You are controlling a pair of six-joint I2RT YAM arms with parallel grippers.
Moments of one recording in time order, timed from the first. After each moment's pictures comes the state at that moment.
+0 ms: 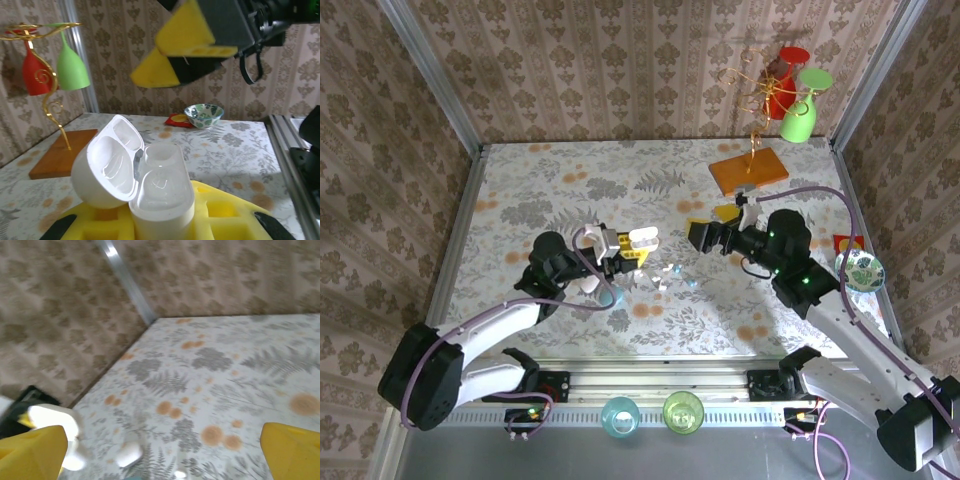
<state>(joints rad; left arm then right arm) -0.62 1.14 0.47 0.73 0.75 0.05 0.41 0.91 0.71 0.01 -0.26 0.41</state>
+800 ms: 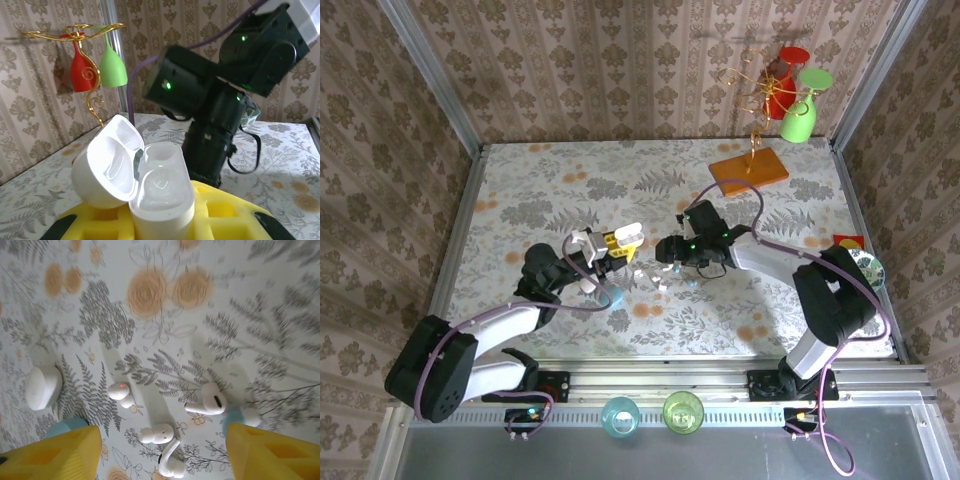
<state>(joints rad) -0.54 1.19 0.34 0.98 0.69 0.05 0.55 1.67 0.97 -0.25 -0.30 0.63</state>
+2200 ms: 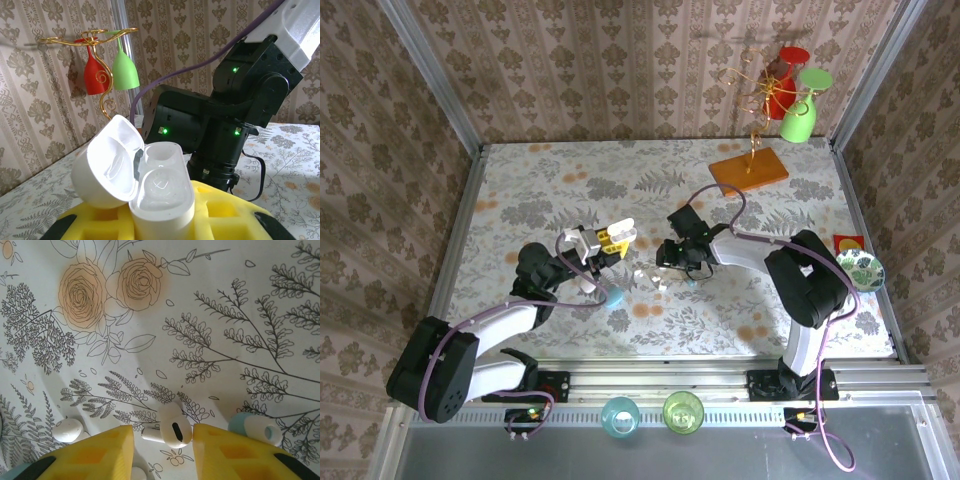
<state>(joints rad) -0.48 1.19 0.33 1.00 0.72 0.05 0.58 1.83 1.06 -0.30 -0.16 0.70</state>
